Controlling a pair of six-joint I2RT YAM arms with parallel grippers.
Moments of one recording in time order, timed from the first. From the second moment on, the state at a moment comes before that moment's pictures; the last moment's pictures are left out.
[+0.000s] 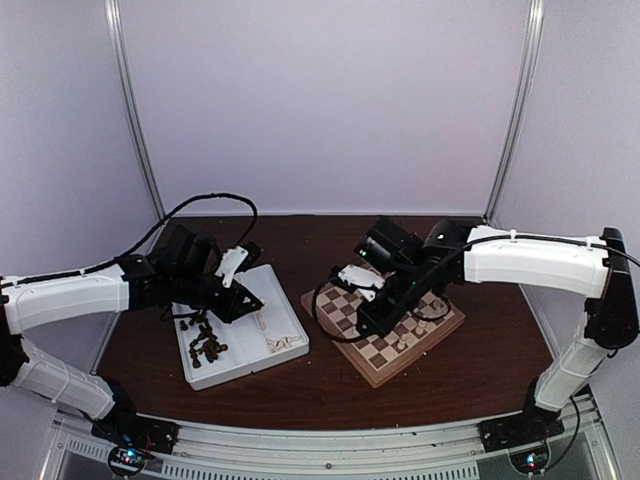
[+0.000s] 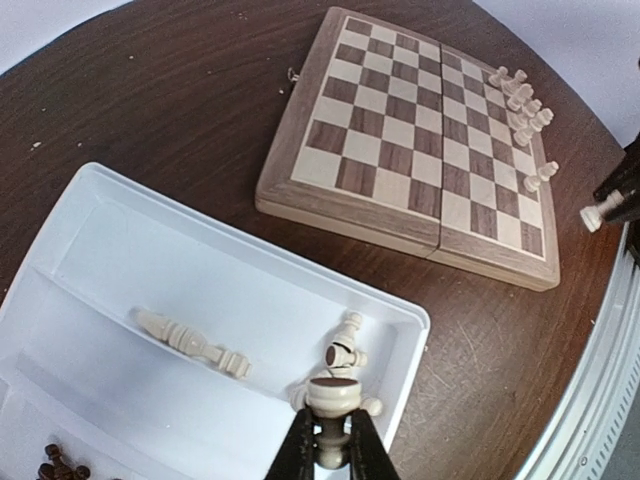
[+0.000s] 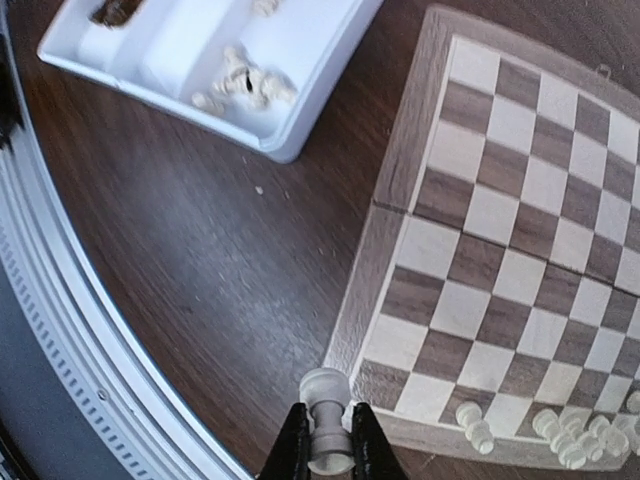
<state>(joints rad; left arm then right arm) -0.71 1.26 0.82 -0.32 0.22 -0.11 0.99 1.61 1.34 -0.83 -0.10 0.14</state>
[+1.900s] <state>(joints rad) -0.71 1.26 0.82 -0.32 0.16 -0.13 1.04 1.88 1.36 -1.00 0.07 0.14</state>
